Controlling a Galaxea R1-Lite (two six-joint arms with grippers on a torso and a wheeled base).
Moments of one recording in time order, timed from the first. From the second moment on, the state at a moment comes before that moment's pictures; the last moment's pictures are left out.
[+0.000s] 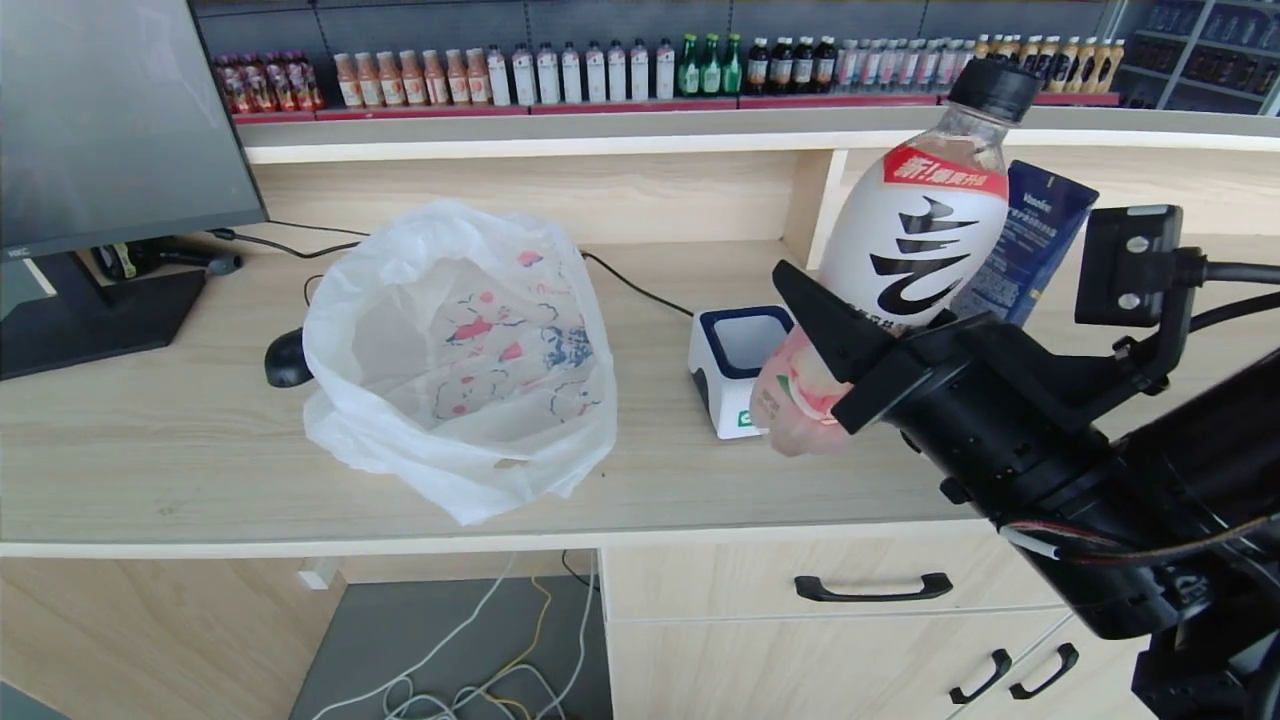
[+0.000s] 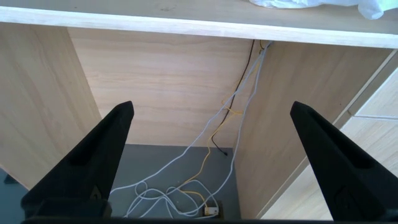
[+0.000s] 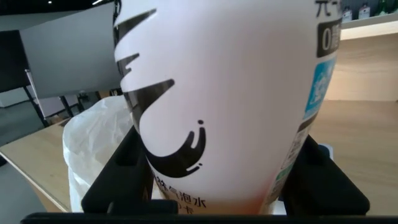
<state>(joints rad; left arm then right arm) 0.00 0.00 0.00 0.00 0.00 0.00 0.74 1.69 -0.59 -1.57 -0.12 0.07</state>
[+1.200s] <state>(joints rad) 0.00 0.00 0.00 0.00 0.00 0.00 0.79 1.86 -1.10 -1.23 -0.35 0.64</state>
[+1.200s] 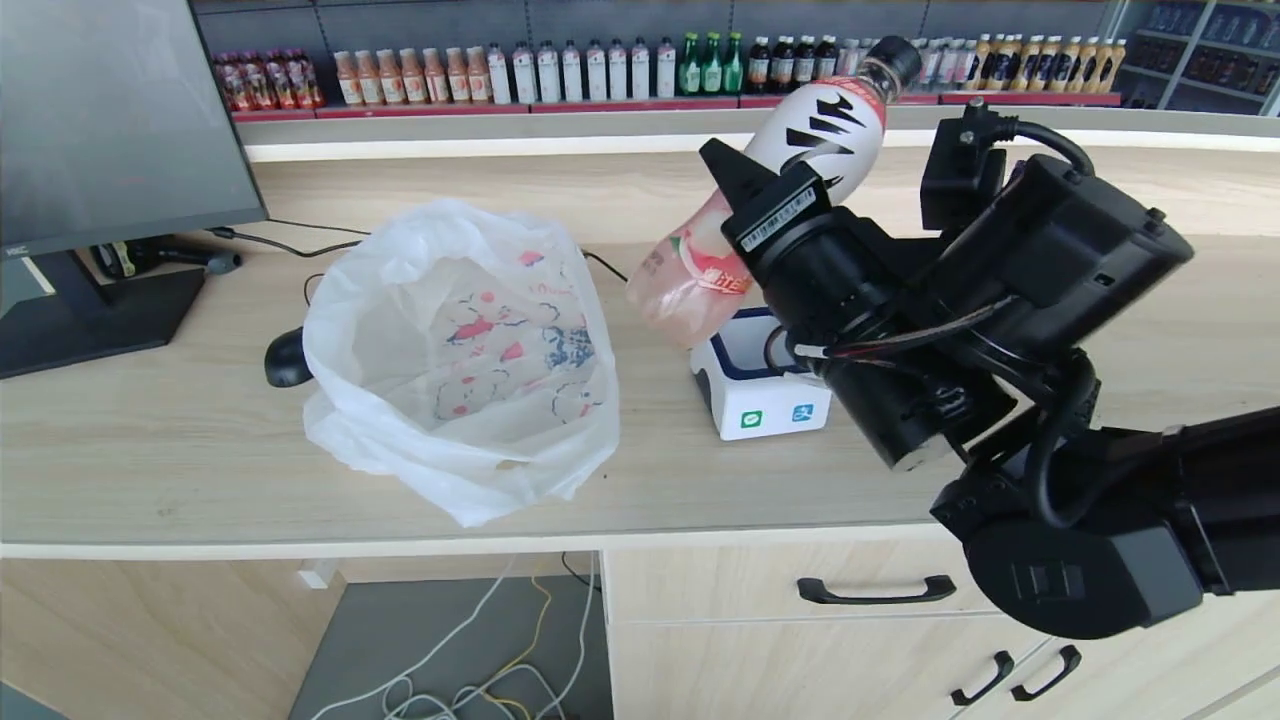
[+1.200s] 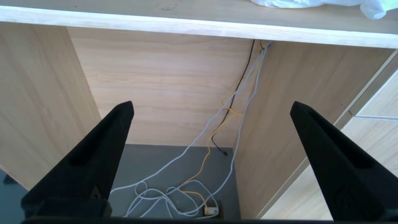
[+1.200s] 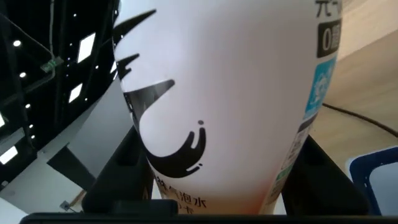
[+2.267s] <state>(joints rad) 0.00 0.00 0.00 0.00 0.00 0.00 0.65 1.87 -1.31 -0.70 -0.43 1.24</state>
